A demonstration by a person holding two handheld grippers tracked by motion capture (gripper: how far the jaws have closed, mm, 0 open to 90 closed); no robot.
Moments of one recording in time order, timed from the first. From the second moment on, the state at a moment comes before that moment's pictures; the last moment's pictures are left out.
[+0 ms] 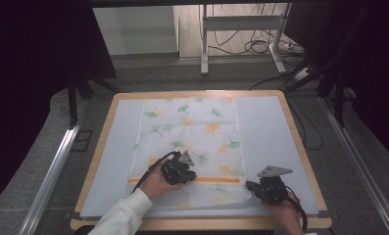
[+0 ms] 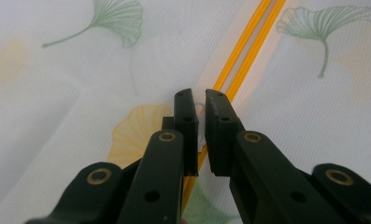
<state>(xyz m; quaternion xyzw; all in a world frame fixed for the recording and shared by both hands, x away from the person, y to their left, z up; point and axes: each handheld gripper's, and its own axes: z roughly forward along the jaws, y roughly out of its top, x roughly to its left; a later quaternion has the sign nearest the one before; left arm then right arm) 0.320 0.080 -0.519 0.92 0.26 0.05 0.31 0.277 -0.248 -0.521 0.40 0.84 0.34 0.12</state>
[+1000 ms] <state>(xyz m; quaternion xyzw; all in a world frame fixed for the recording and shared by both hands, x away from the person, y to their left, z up) 0.309 0.129 -0.521 0.91 0.29 0.06 0.30 0.276 -0.247 -0.521 0.40 0.84 0.34 0.12</state>
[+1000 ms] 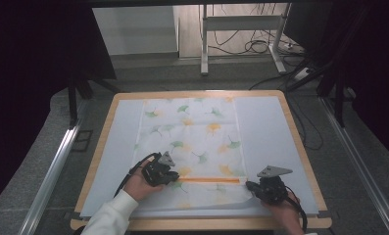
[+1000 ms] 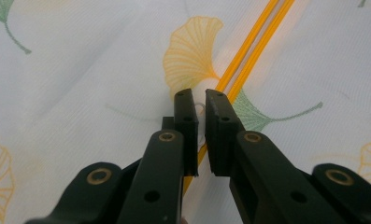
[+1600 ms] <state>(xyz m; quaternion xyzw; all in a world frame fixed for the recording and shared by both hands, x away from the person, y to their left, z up) 0.305 0.154 -0.522 0.90 0.31 0.07 0.29 0.277 -0.247 -0.521 0.39 0.85 0.34 0.12</state>
